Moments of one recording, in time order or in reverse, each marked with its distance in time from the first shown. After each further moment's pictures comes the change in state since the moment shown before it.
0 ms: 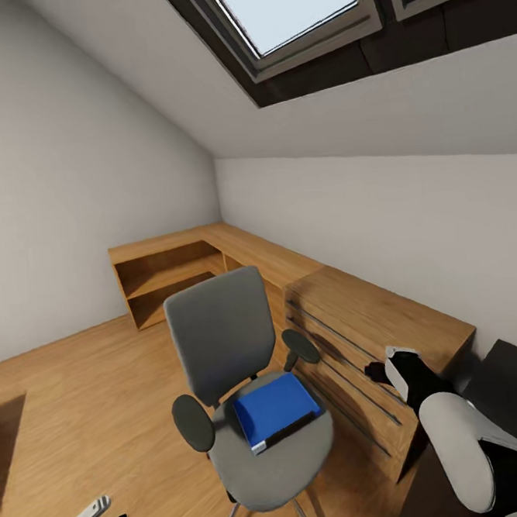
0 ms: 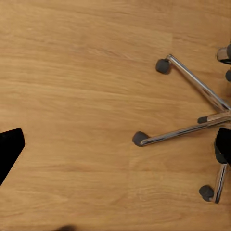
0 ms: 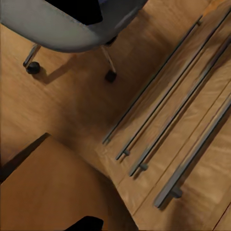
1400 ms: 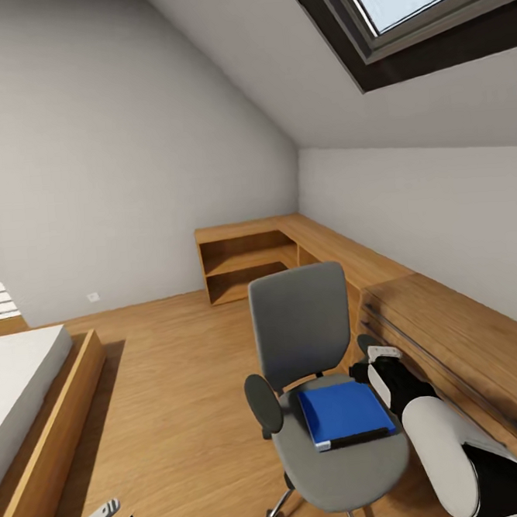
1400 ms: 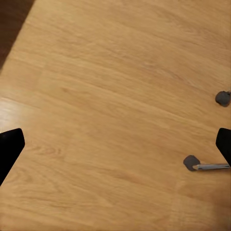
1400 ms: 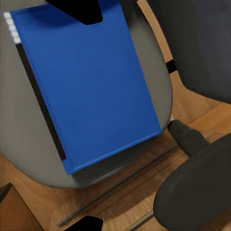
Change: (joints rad) left arm 0.000 0.001 -0.098 0.065 0.001 -0.140 0.000; right arm 0.010 0.072 0.002 0.003 0.081 -0.071 0.007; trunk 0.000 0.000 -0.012
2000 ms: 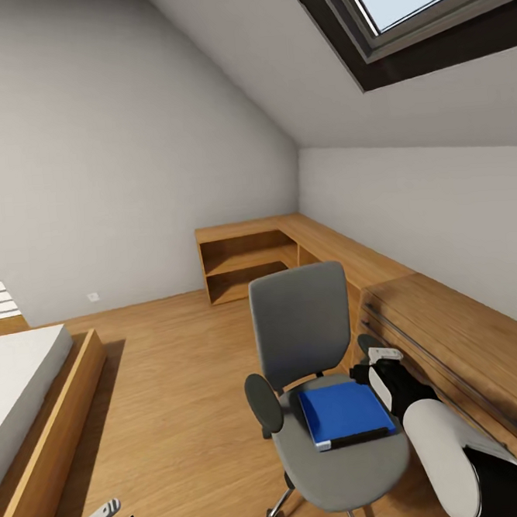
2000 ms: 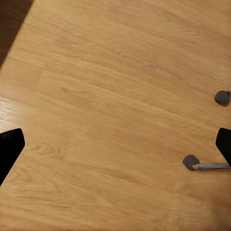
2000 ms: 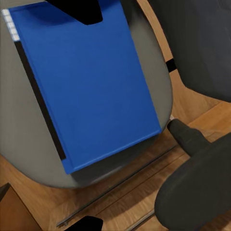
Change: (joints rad) left arm 0.000 -0.001 -0.001 0.000 -0.001 -0.002 -0.003; right arm 0.011 -0.003 0.000 -0.001 0.000 -0.020 0.002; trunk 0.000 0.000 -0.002
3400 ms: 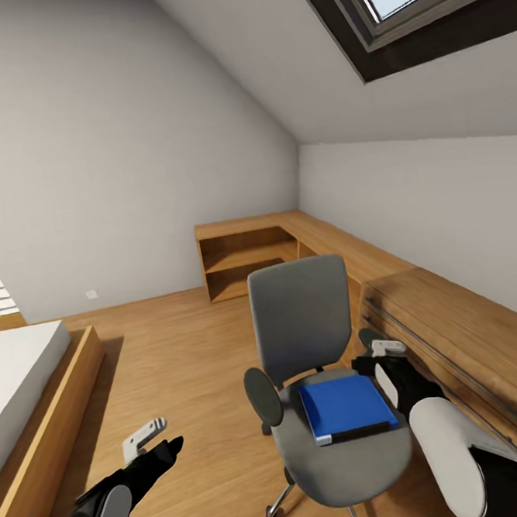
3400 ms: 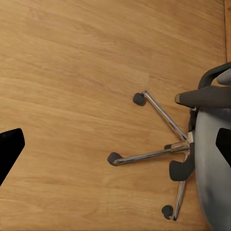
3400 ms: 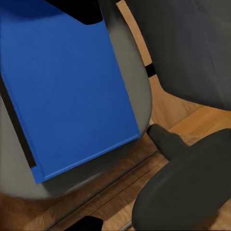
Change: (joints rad) left arm 0.042 -0.188 -0.078 -0.766 0.076 0.526 0.324; right arm 0.000 -0.023 0.001 -0.030 -0.003 -0.063 0.066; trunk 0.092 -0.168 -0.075
